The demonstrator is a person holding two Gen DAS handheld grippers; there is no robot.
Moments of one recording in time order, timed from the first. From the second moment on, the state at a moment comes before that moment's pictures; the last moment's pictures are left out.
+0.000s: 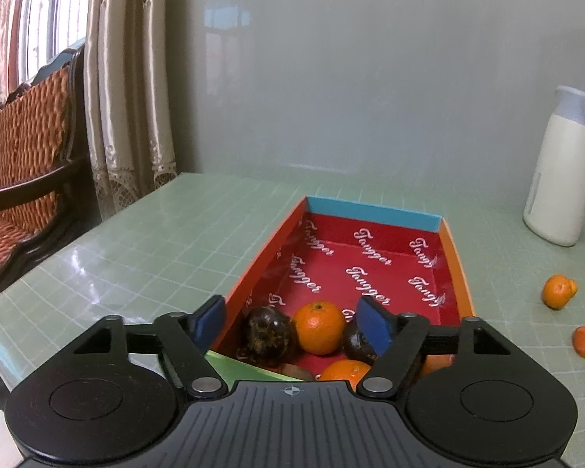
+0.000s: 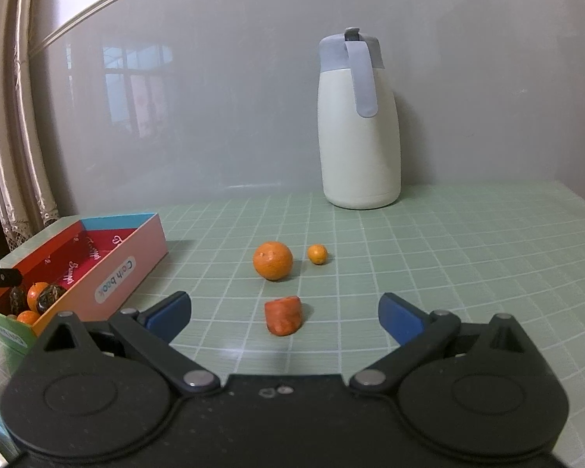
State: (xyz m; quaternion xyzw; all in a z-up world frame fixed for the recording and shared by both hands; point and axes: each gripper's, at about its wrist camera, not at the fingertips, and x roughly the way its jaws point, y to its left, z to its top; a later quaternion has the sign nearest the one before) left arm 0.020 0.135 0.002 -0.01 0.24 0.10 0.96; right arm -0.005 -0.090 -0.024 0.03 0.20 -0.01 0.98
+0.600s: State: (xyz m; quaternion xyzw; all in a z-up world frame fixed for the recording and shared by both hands) left arm -0.009 0.106 0.002 0.02 0.24 0.07 0.97; right arm -0.008 -0.097 -0.024 0.03 0.20 -0.02 0.98
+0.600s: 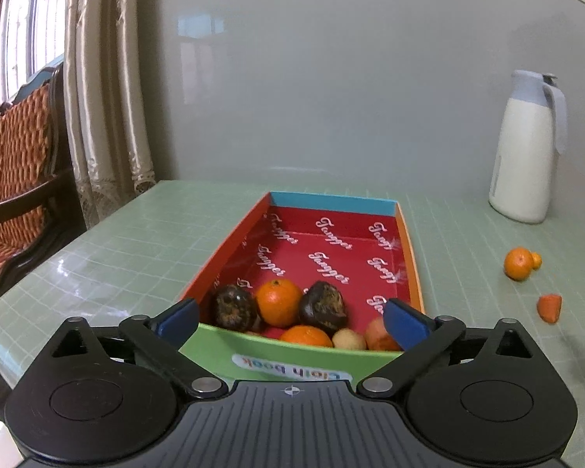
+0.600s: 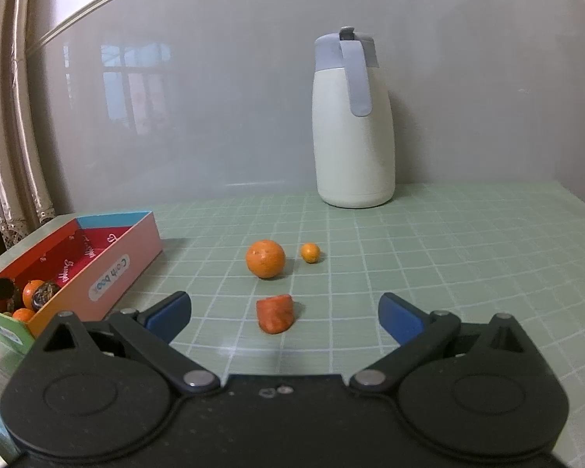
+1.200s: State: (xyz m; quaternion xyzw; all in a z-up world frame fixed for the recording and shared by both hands) left arm -0.028 0.109 -0.010 0.03 0.24 0.07 0.97; right arm -0.006 -0.094 -0.025 0.02 0.20 -0.03 0.98
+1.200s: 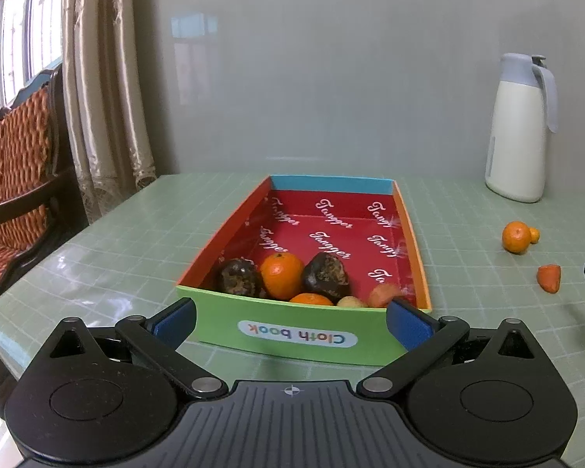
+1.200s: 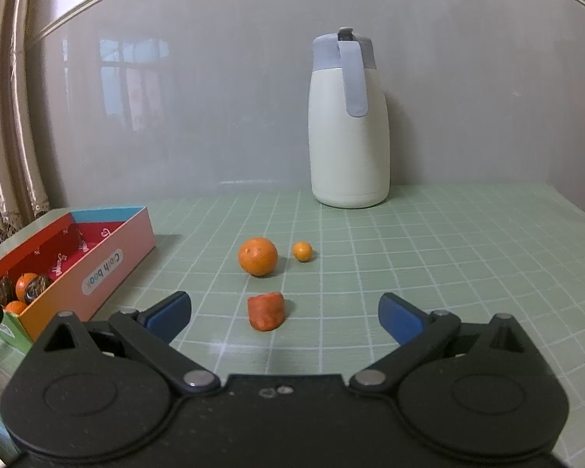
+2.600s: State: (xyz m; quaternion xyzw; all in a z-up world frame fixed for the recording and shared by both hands) left arm -0.043 0.192 -0.021 -0.01 0.26 0.16 0.95; right arm 0.081 -0.070 -0.048 0.01 0.30 -0.04 0.95
